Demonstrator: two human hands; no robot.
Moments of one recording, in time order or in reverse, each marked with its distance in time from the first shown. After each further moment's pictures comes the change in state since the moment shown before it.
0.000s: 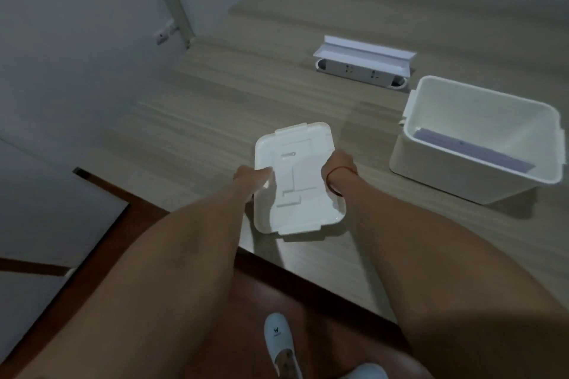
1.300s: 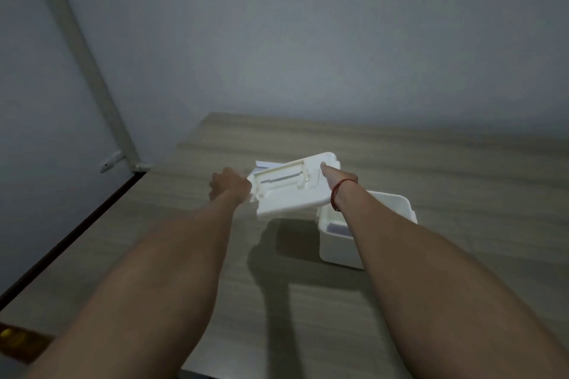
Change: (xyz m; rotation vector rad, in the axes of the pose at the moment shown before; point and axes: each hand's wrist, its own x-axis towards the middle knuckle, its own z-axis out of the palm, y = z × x) left_hand -0.107 0.197 -0.024 0.243 0.323 0.533; right_hand -0.062 -0.010 -0.224 1.174 0.284 0.157
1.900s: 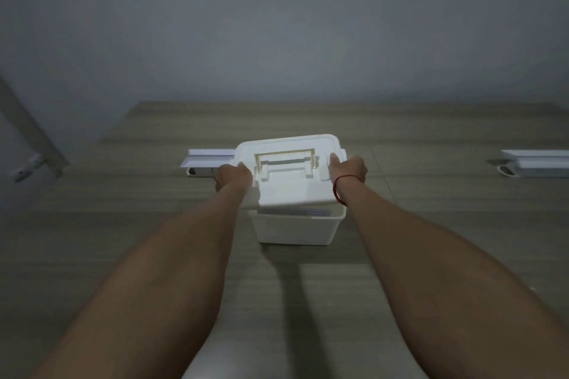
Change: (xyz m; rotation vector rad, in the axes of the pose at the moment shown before) left_hand -0.078 0.096 0.120 -0.314 -0.156 -0.037; right_hand 0.058 0.009 -0.159 -0.286 0.362 -0.216
